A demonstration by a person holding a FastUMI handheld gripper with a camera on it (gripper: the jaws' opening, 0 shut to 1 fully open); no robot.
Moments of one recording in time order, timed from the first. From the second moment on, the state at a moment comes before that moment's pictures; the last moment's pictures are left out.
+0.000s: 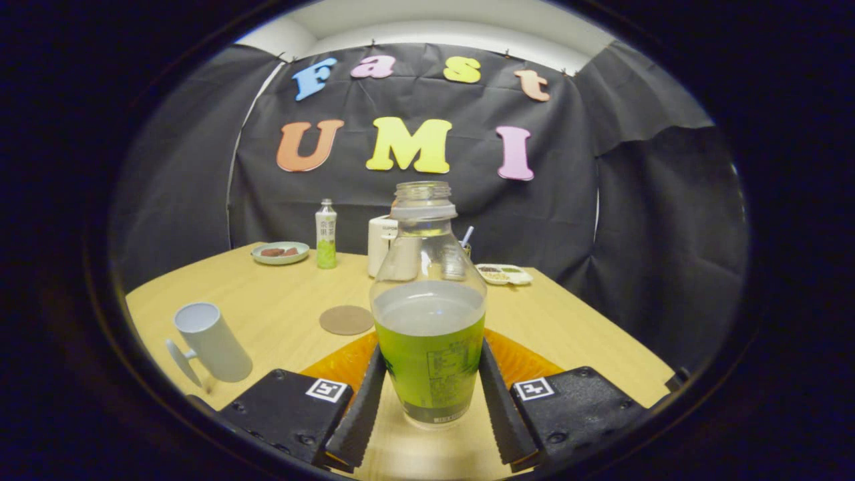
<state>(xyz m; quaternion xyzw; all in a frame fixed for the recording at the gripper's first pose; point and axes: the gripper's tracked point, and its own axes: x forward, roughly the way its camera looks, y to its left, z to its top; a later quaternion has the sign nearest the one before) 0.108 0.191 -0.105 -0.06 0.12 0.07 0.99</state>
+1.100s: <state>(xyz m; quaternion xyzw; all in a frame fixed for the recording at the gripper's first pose) 0.130 0.273 -0.054 -0.53 -0.05 0.07 0.85</state>
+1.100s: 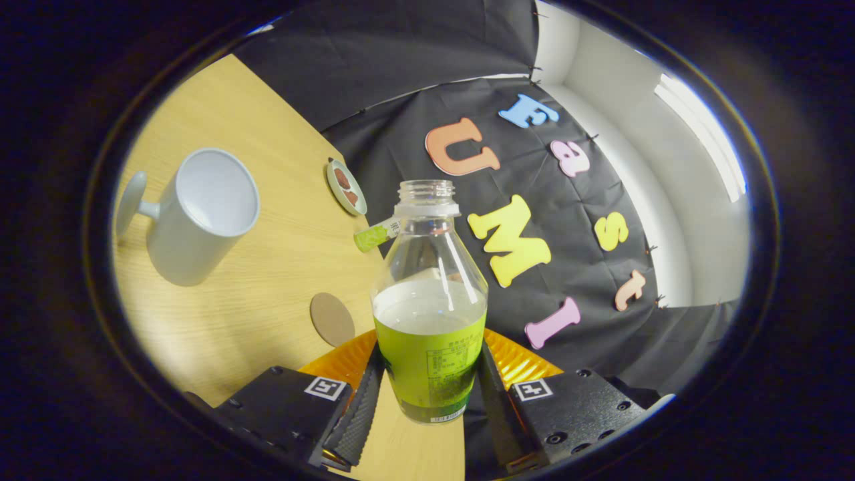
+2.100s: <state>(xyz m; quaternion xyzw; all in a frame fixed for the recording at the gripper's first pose) 0.116 0.309 -0.029 -0.68 -0.15 0.05 0.71</state>
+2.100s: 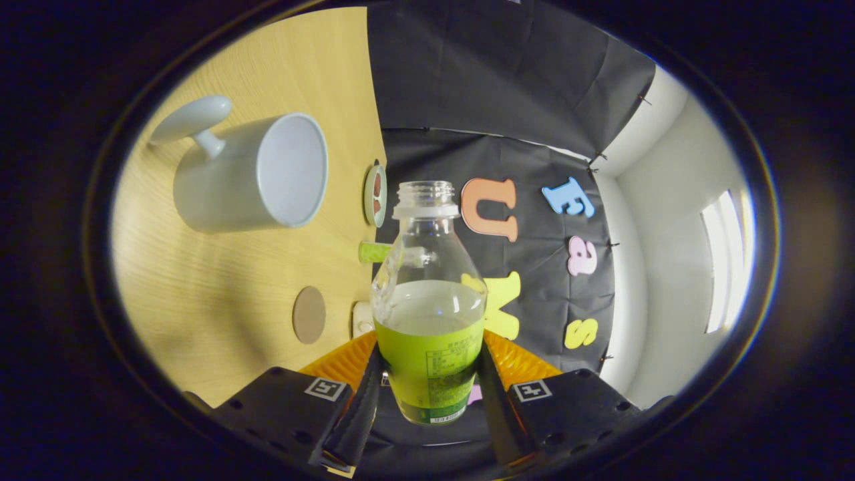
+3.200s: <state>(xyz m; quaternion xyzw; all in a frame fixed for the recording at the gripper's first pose) 0.115 0.308 -0.004 -0.74 -0.17 0.02 0.65</state>
